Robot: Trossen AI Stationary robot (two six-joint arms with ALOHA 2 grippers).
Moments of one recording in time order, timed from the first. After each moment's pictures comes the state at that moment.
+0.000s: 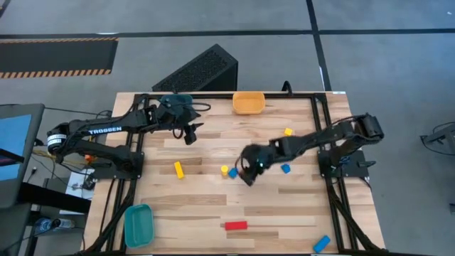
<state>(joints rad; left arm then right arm) 0.32 1.15 0.85 -0.30 -0.11 0.14 0.08 1.59 1.03 -0.23 -0.19 0.86</state>
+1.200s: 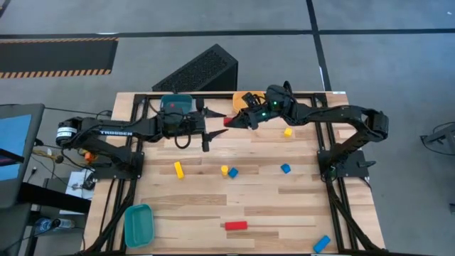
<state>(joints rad) 0.15 1.29 0.88 0.33 -0.03 0.28 -0.34 1.51 1.04 0.46 -0.64 0.91</state>
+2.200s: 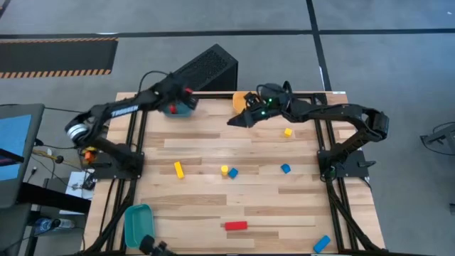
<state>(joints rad) 0.78 1.45 0.93 -0.27 -0.22 -0.16 -0.39 1.51 1.05 0.20 -0.54 0.81</state>
